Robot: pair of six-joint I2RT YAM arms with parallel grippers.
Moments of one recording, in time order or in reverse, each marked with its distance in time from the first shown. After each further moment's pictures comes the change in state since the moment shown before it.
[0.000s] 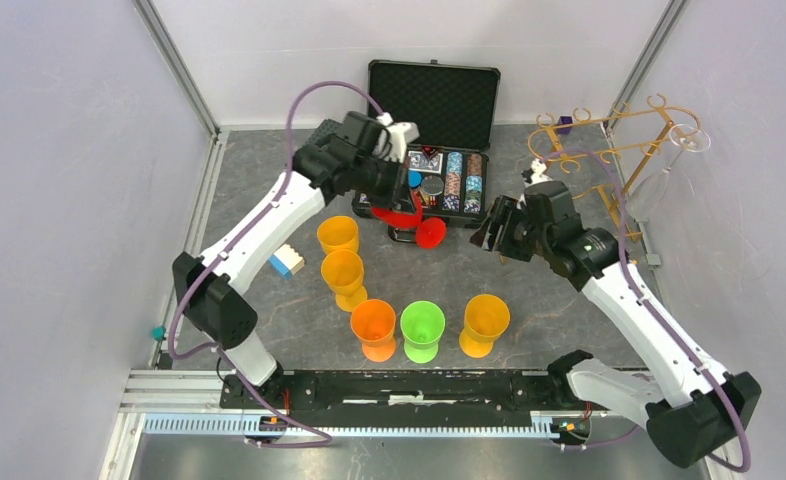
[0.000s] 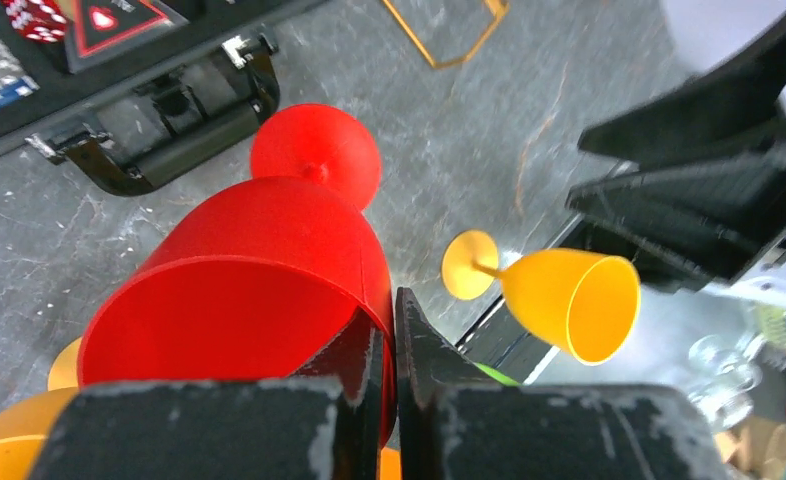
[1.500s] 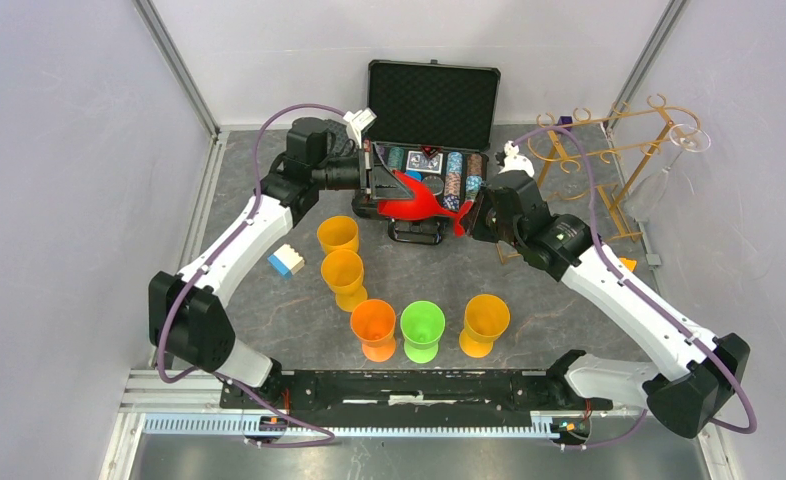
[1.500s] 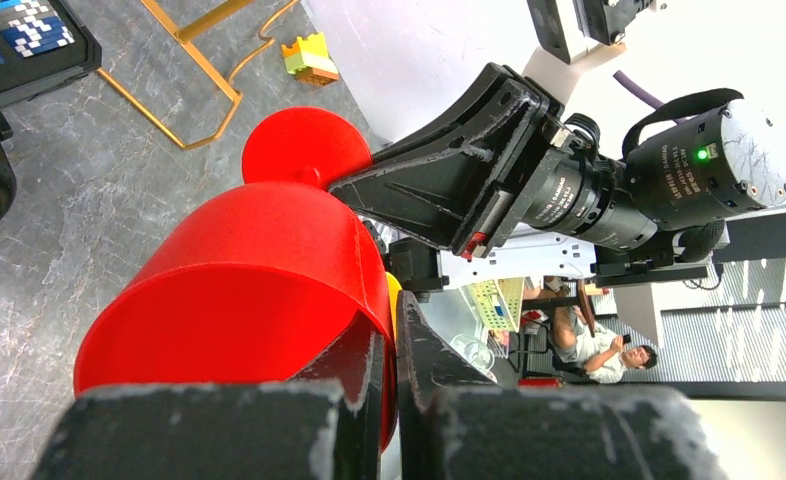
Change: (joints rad) left arm 0.238 -0.185 -0.419 0.737 0.607 -0.507; right arm 0.240 0.148 0.155 0.086 0.299 0.025
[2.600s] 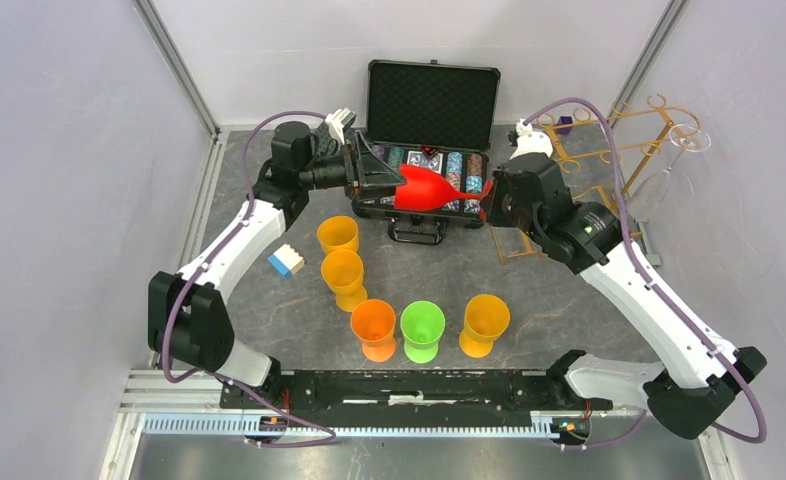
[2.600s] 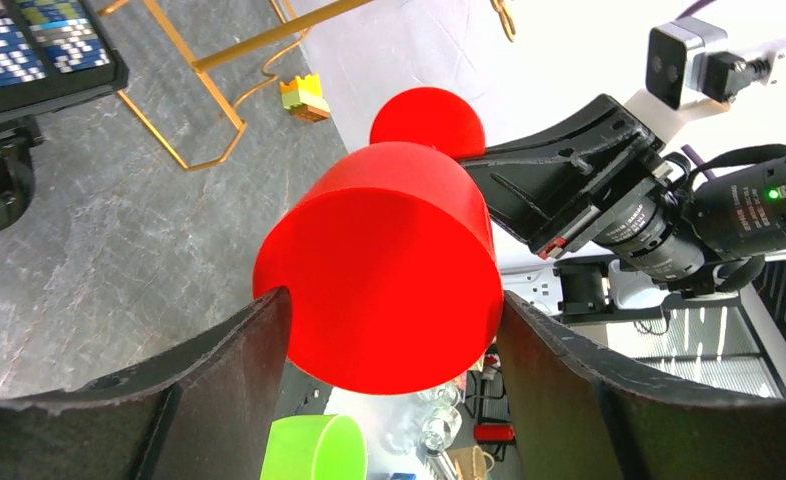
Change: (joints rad) left arm 0.084 -0.009 -0.096 0.203 0.018 -0.170; right arm -0.002 -0.016 0.202 -0.164 0.104 -0.153
